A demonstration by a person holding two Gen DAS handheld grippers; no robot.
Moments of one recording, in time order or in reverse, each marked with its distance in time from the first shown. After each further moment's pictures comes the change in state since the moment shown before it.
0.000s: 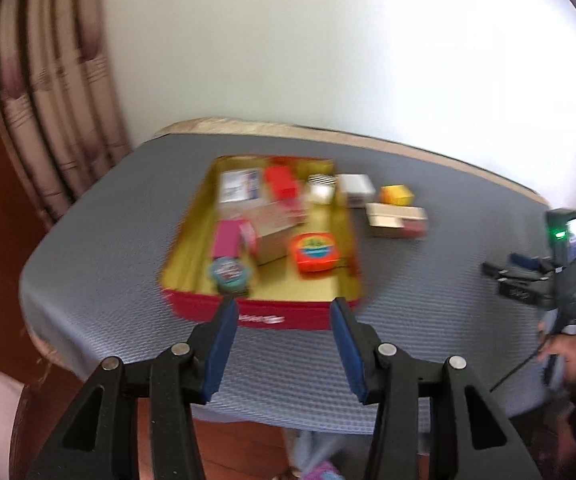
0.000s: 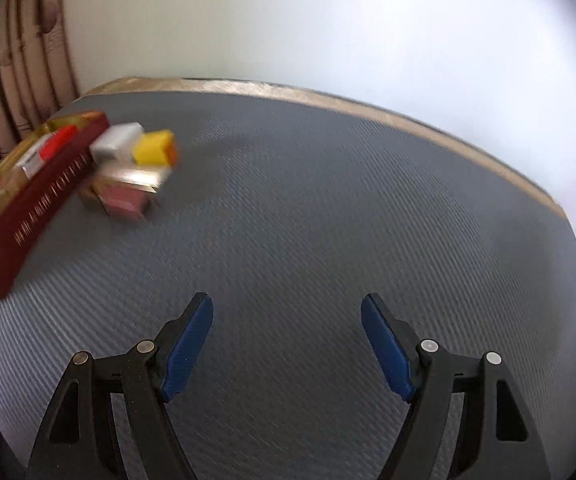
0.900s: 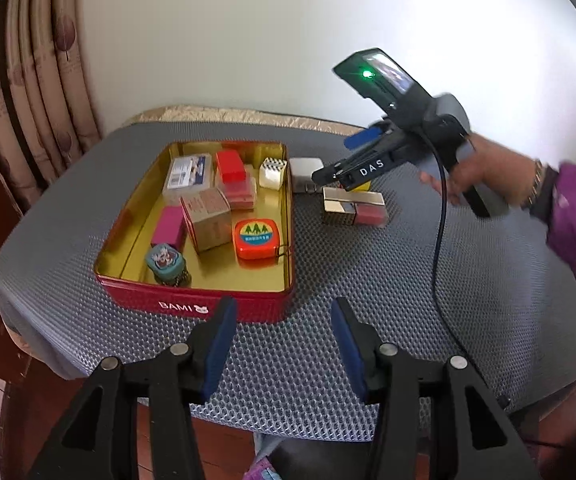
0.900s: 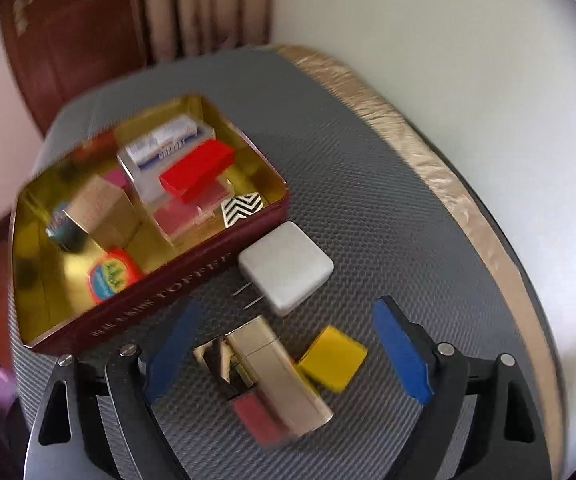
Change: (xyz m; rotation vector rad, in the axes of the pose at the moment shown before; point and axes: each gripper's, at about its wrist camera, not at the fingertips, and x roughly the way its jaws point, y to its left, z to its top) left arm 0.020 -0.037 -0.004 -0.030 0.047 -0.039; right arm 0.064 0.173 0.163 -0.760 0.112 0.373
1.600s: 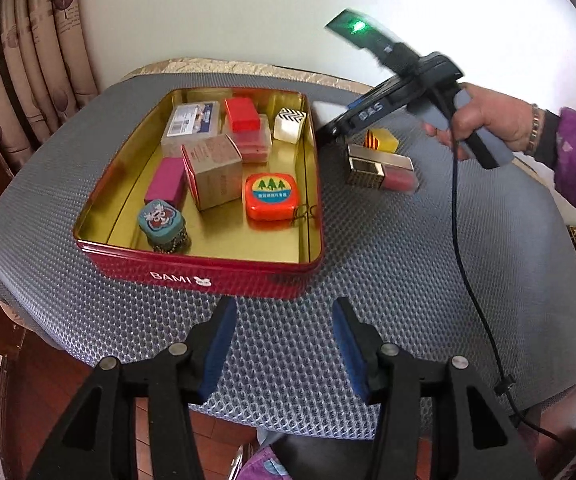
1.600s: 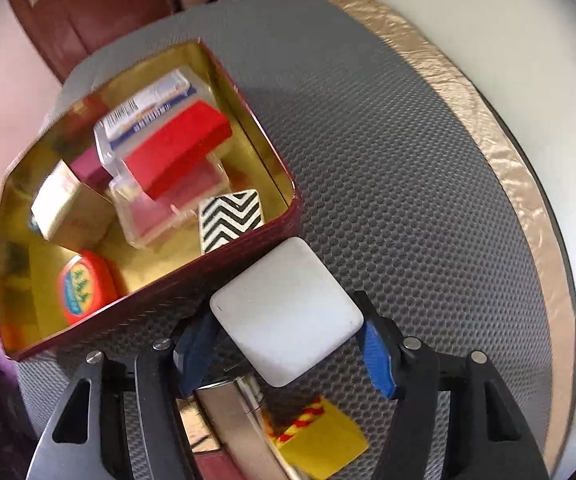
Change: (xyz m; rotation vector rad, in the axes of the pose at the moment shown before) left arm 0.038 0.017 -0.004 -0.038 0.140 0.005; right arm 0.044 -0.023 0.025 0.019 0.107 0.168
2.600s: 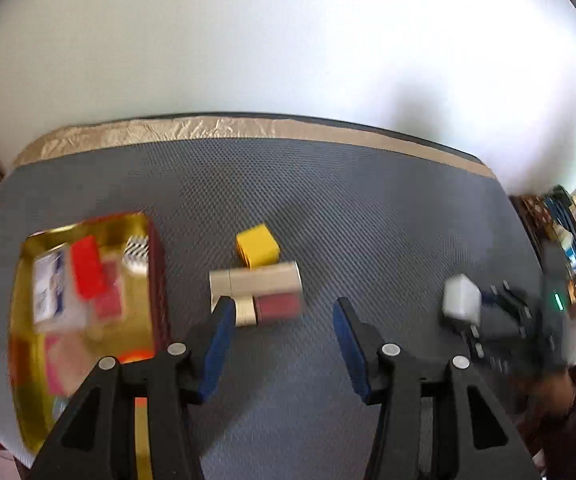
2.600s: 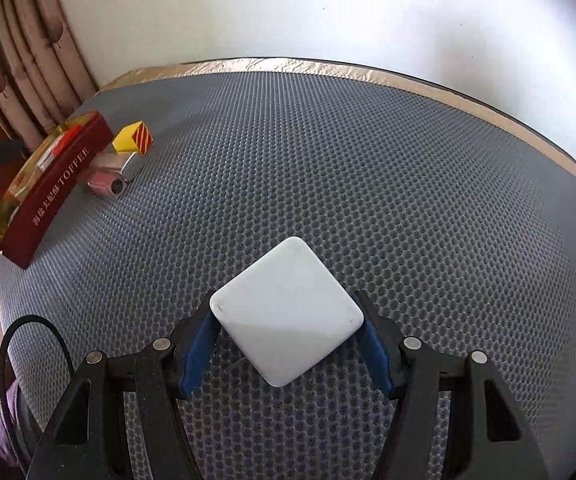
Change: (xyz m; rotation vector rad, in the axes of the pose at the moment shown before) left arm 0.057 -0.109 0.158 0.207 0.075 -0.191; right arm -0.098 -0.010 -0.322 0.753 -0.259 -0.280
